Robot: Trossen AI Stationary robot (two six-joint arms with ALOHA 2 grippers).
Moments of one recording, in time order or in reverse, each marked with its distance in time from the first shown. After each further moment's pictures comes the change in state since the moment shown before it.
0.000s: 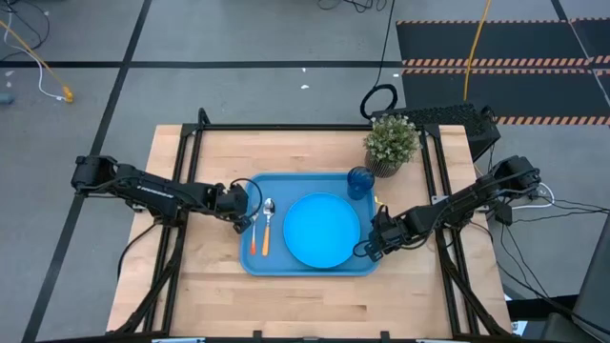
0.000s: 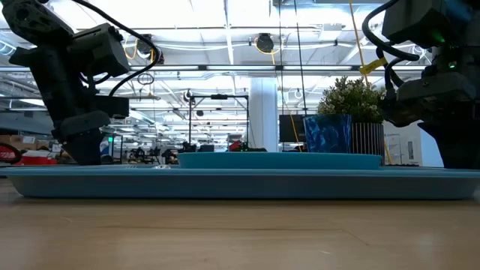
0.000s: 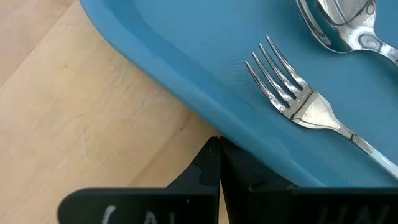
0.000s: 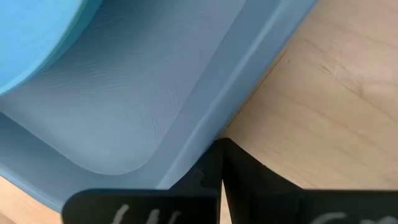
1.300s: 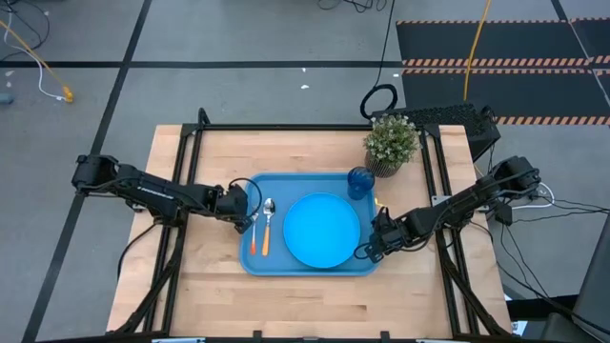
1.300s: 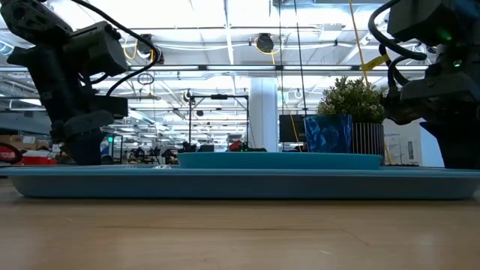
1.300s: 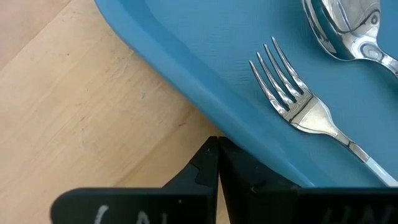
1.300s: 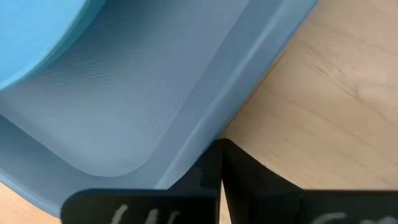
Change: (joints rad) left arm -0.050 -0.001 0.001 -0.011 -0.006 -0.128; right arm 0.000 0.000 0.002 -0.019 0.059 -0.012
